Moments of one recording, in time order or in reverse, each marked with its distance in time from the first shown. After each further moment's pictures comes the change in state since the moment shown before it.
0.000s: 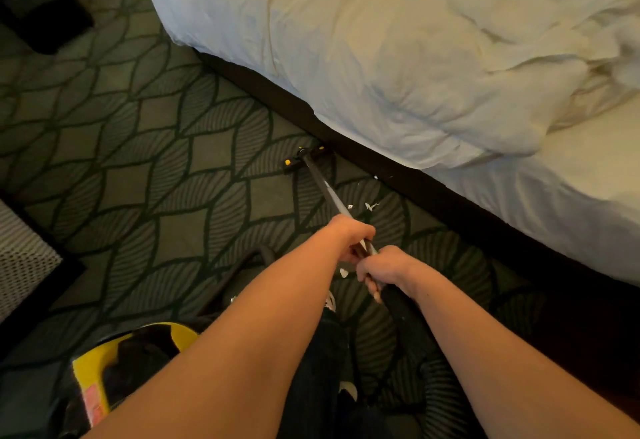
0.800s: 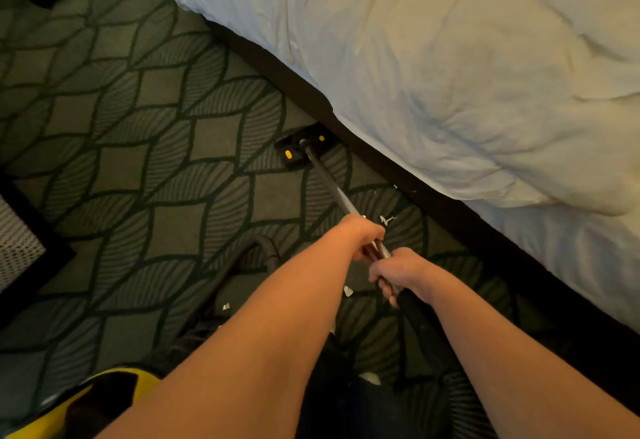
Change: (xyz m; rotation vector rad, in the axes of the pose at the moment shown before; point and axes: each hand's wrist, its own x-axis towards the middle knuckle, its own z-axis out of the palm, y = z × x) left_hand 0.138 0.078 -0.036 -0.118 -0.009 -0.076; right_hand 0.128 -0.088 -0.054 -0.071 -0.092 0.126
